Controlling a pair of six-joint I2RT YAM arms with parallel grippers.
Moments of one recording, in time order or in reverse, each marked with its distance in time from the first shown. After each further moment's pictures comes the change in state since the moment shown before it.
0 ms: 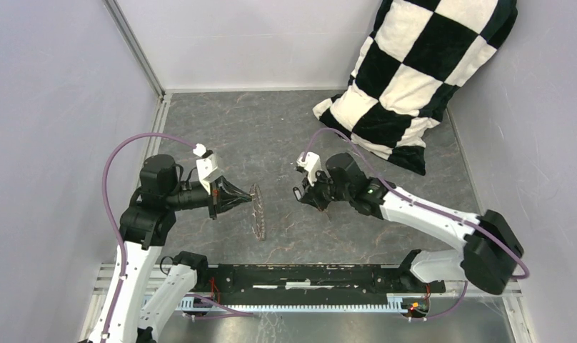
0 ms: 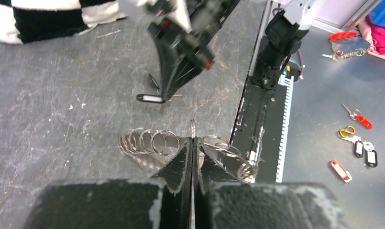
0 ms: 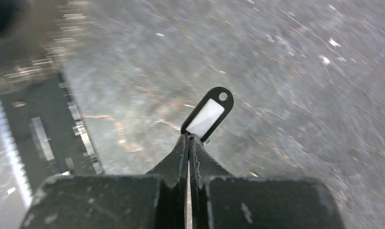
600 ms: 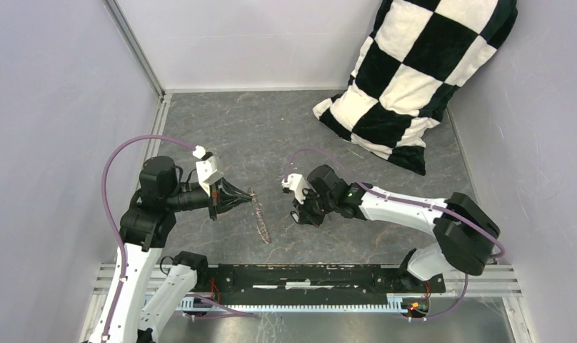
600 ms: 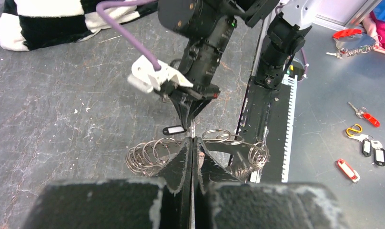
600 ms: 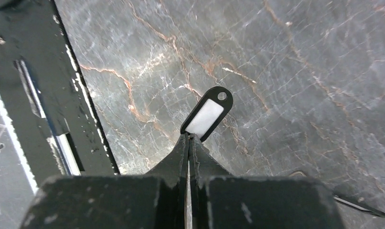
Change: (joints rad) left arm 0.000 -0.014 -0.025 0.020 -0.008 0.015; right arm 0.072 0.118 0.005 -0.087 -0.114 -0.050
